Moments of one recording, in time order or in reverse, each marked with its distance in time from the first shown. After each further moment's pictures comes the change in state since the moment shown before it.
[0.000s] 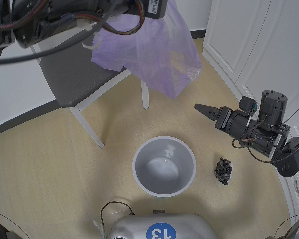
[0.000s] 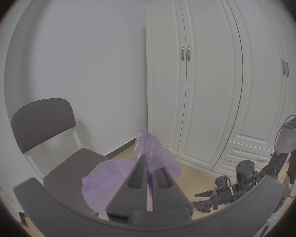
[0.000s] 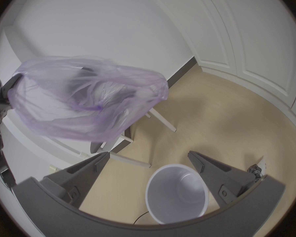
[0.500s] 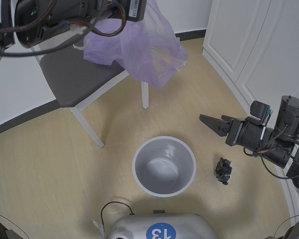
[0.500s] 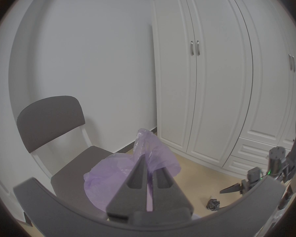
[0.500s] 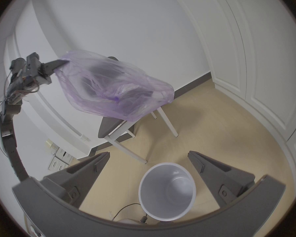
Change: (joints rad) left arm 0.093 0.006 -0.001 0.004 -0.024 0.000; right arm 0.085 -0.141 0.127 0.014 -0.011 -0.214
